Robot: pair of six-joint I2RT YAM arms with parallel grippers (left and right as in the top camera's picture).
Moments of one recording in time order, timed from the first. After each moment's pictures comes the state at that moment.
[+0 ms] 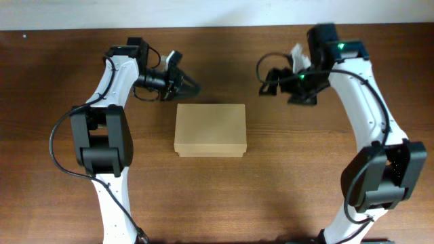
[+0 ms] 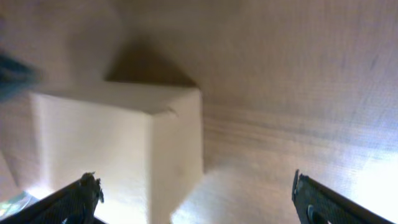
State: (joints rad) left arm -0.04 2.35 1.95 -1.19 1.09 -0.07; right arm 0.08 1.94 1.83 -1.25 -0.48 0.19
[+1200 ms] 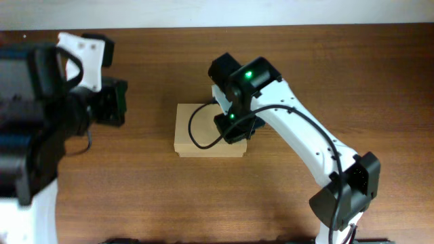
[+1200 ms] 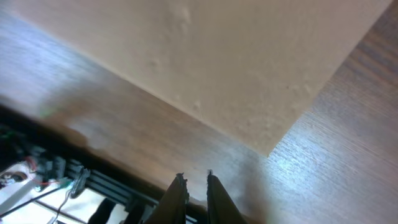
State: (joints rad) left arm -0.05 1.33 1.99 -1.39 0.27 0.01; right arm 0.62 1.94 1.88 -1.52 -0.19 0.16
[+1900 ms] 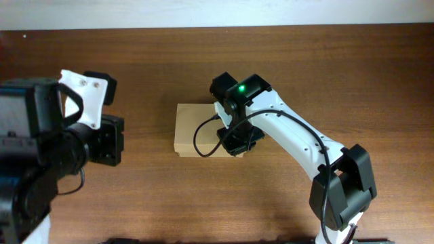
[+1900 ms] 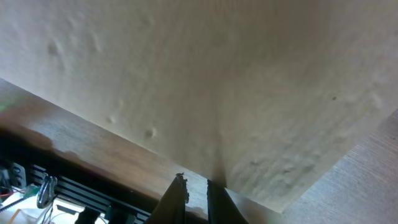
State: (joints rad) left arm -0.09 1.24 1.99 -1.60 0.21 0.05; right arm 0.62 1.94 1.66 -1.40 -0.19 0.15
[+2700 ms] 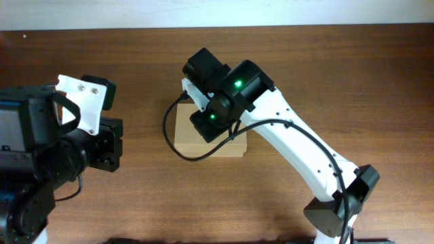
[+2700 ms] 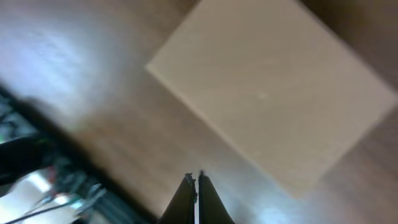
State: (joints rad) left arm -0.10 1.22 1.99 -1.58 0.20 0.06; right arm 0.74 1.95 2.11 -1.48 -0.14 0.09
